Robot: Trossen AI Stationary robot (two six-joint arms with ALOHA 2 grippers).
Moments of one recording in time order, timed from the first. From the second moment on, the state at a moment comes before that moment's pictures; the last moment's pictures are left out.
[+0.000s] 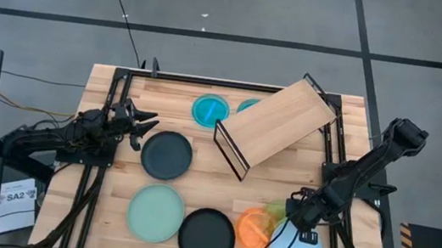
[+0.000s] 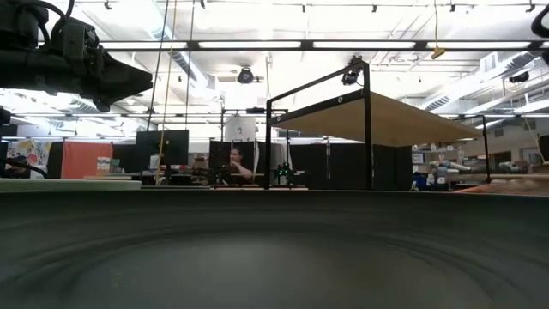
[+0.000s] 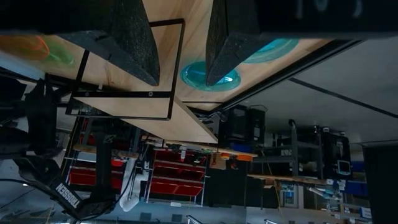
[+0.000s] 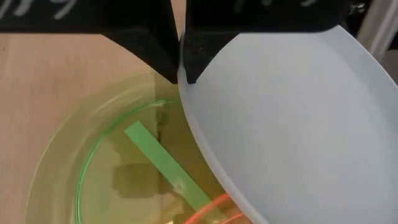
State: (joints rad) left arm 0.23 0.01 0.01 0.10 -0.17 -0.12; right arm 0.76 1.30 0.69 -0.72 -0.14 0.91
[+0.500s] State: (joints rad) left arm 0.23 0.01 0.01 0.10 -0.17 -0.12; right arm 0.67 0.98 0.69 -0.77 -0.17 0.91
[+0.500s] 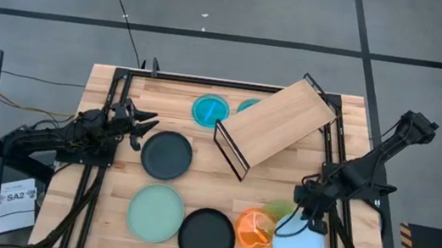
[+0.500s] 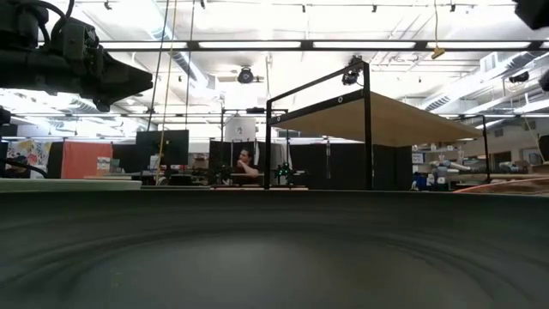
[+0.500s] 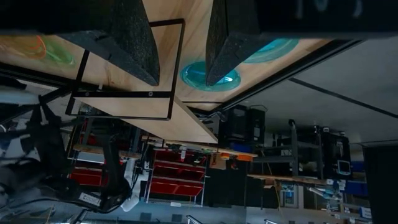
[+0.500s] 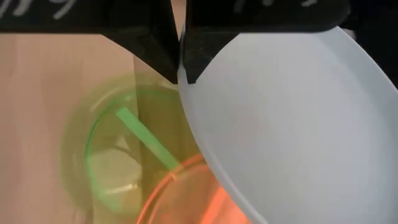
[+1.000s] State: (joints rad) left arm 0.23 0.01 0.01 0.10 -0.17 -0.12; right arm 0.36 0.77 0.69 -0.77 -0.14 1.04
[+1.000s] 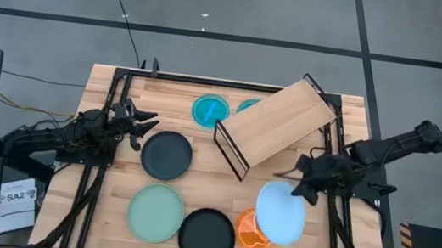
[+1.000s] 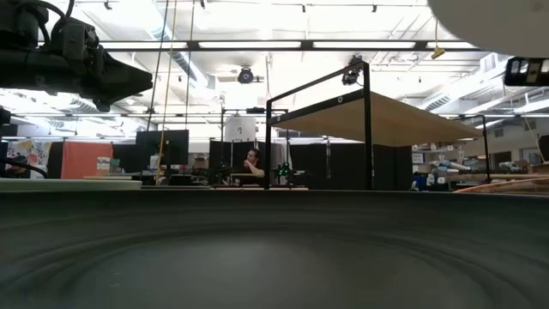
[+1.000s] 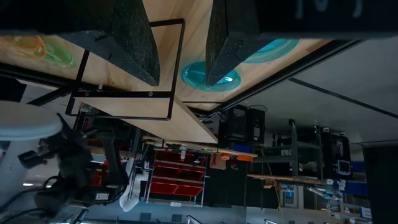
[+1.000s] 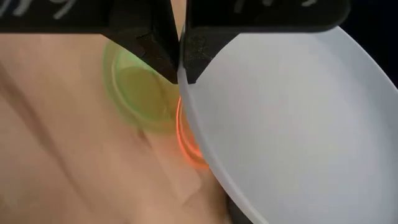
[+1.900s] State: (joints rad) left arm 0.23 0.01 0.01 0.10 -0.17 -0.12; right arm -0.17 0.81 1.04 -0.87 0.00 0.65
